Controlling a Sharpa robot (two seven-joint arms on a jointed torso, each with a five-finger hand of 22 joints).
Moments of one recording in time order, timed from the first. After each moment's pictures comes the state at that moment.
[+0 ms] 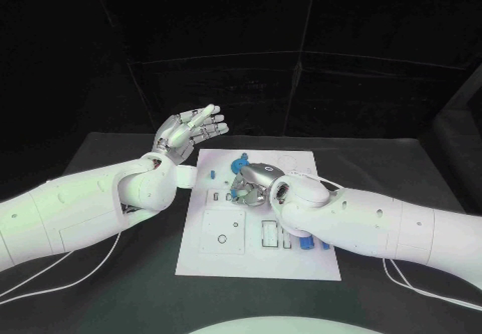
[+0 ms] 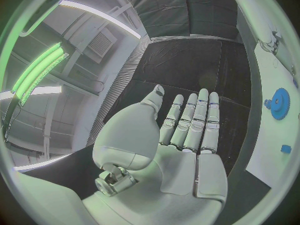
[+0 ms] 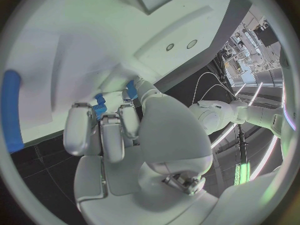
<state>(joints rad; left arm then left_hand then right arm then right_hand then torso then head) 1.20 -0.78 -0.06 1.45 0.16 -0.22 0.63 1.22 0.13 0.04 0.01 0.05 0.84 0.21 0.11 0.07 0.85 0.23 0.14 0.06 0.86 0.19 0.21 0.07 0.15 0.66 0.29 0.27 0.11 1.09 -0.48 -0.04 1.39 -1.56 -0.28 -0.31 1.38 -0.05 0.15 0.08 0.20 1.00 0.15 0.08 0.07 1.41 0.06 1.30 1.31 1.47 -0.03 1.54 1.31 0.09 1.40 0.08 1.42 1.20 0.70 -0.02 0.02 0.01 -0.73</state>
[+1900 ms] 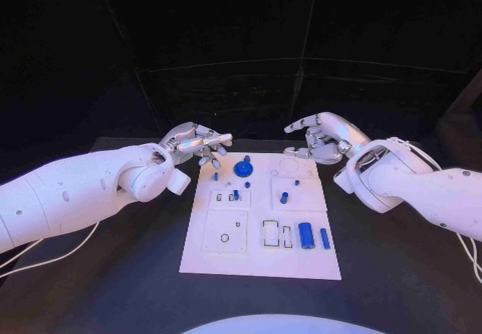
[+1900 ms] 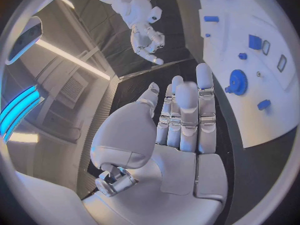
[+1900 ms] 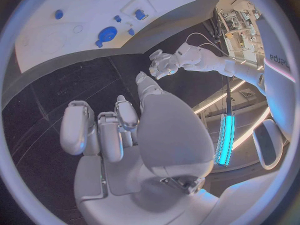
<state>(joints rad) 1.24 -0.81 -0.06 1.37 -0.34 -0.12 0.19 1.16 0.08 0.01 0.04 0.05 1.05 0.11 0.20 0.12 1.30 0.03 0.40 0.24 1.47 -0.03 1.08 0.90 0.17 1.27 0.07 0.64 0.25 1.24 -0.87 -0.03 1.61 -1.19 -0.53 -0.01 1.42 -0.13 0.09 0.23 0.22 0.78 0.18 0.14 0.07 1.34 0.09 1.21 1.24 1.47 0.00 1.51 1.31 0.09 1.39 0.11 1.41 1.17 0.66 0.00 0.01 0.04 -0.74</state>
